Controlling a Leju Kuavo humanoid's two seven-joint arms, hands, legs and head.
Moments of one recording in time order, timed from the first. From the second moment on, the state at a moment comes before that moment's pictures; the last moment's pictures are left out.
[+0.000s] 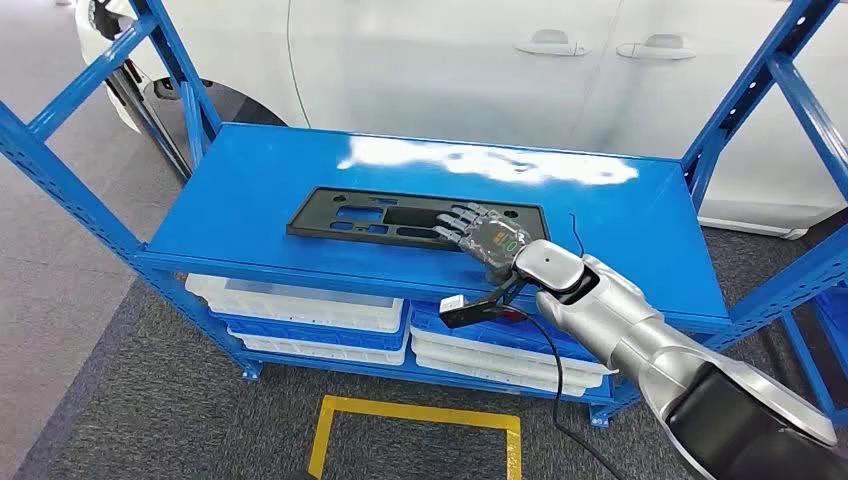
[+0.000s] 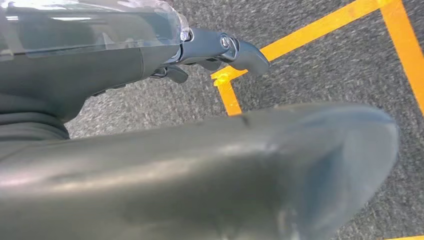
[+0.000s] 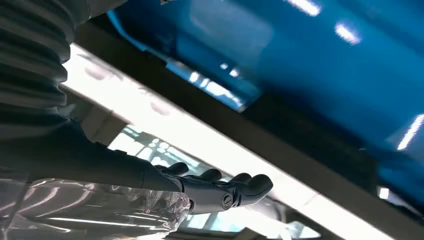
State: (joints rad) left arm -0.16 -0.21 0.88 -0.20 -1.38 0.03 -0.16; right arm -0.90 -0.28 0.96 -0.83 1.16 -0.11 -0.13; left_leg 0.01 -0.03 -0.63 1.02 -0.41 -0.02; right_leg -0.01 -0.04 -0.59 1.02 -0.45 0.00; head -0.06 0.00
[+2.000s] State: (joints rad) left arm -0.16 -0.22 0.87 -0.20 -1.38 0.01 -0.17; right arm -0.97 -0.14 0.82 -0.52 1.23 -0.10 -0.09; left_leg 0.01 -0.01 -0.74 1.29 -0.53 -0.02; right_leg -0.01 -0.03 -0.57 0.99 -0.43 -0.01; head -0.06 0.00
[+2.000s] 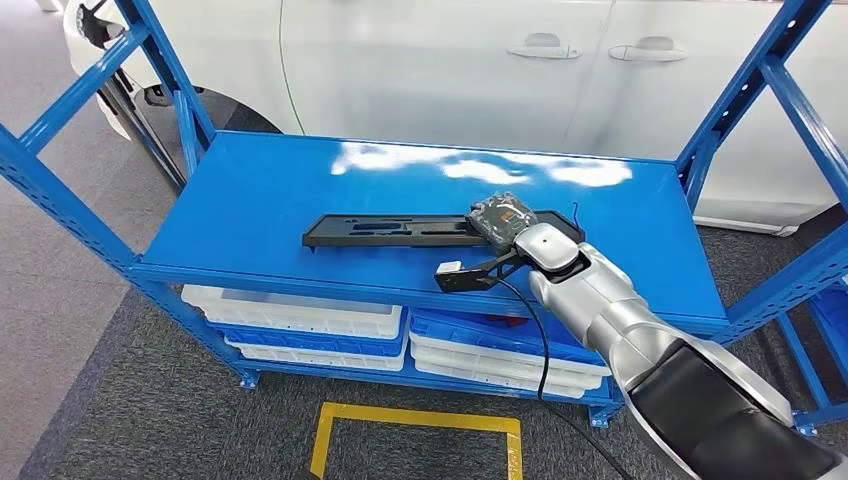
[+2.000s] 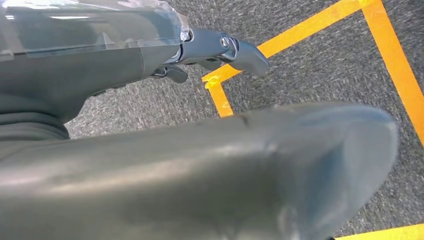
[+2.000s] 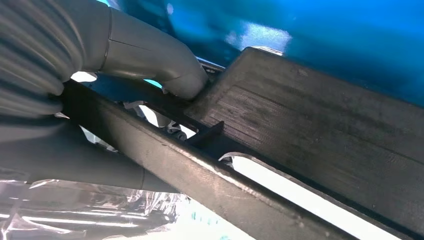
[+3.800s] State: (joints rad) left arm -0.15 -0.21 0.88 -0.20 -1.33 0.11 -0.19; right arm -0.47 -0.27 0.60 -1.51 -0.09 0.71 -0.66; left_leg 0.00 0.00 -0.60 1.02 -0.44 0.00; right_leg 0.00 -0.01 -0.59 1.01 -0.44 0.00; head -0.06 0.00
